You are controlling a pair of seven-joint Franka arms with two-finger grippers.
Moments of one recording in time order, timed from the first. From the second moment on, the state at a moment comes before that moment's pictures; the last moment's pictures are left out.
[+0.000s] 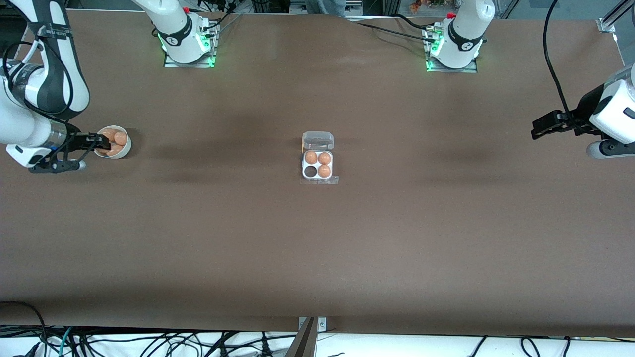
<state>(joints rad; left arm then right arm) -0.07 0.11 0.05 -1.51 0.01 1.49 -0.13 0.16 0.20 -0.35 -2.04 0.00 2.01 -0.26</state>
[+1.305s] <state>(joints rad) -0.07 0.11 0.05 -1.49 0.01 1.50 -0.13 0.81 0.64 -0.32 -1.50 0.38 1.94 0.75</state>
